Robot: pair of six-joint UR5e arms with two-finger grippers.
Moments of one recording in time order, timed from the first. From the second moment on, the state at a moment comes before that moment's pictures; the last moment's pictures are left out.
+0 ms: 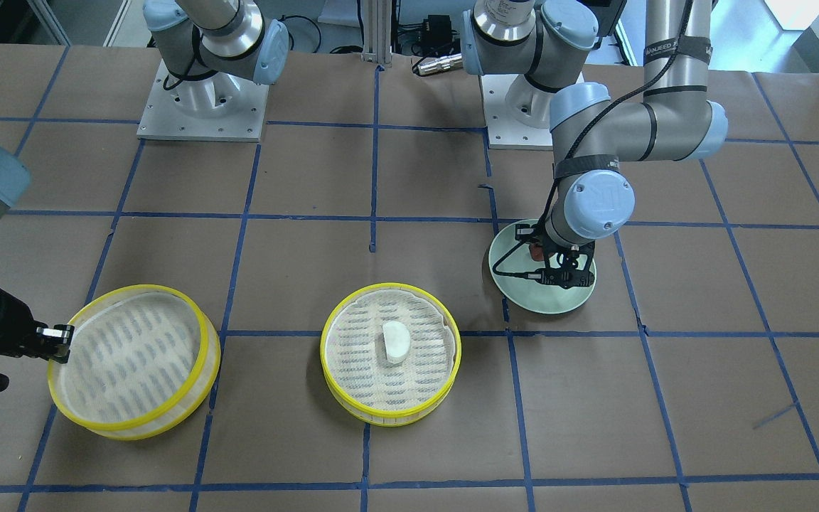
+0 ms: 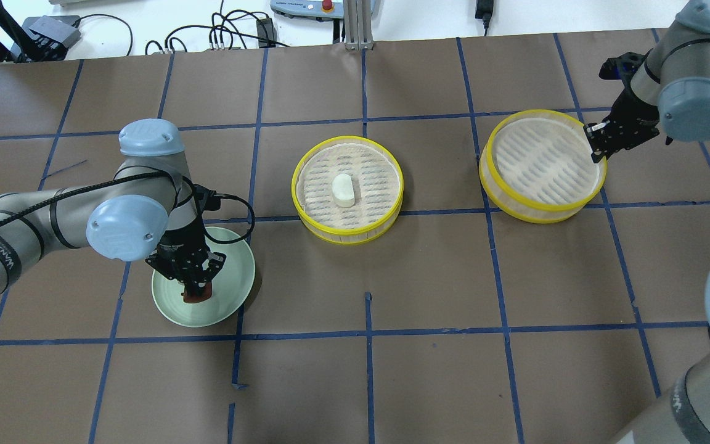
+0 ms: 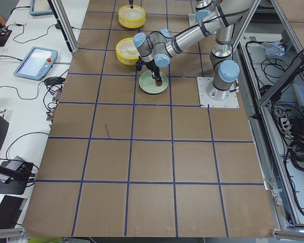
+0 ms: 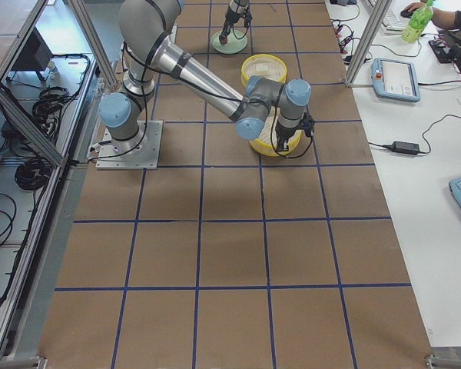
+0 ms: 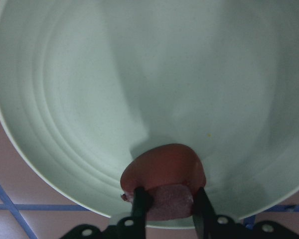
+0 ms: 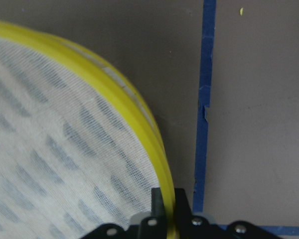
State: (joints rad) left arm -1.50 -1.80 -2.00 -1.29 1.72 0.12; right arm 1.23 -1.14 1.64 -2.05 -1.54 -0.37
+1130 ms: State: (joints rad) left arm -1.56 -1.64 -1.48 -1.71 1.51 0.05; right arm 1.66 -1.18 1.51 -1.91 -1.56 0.38
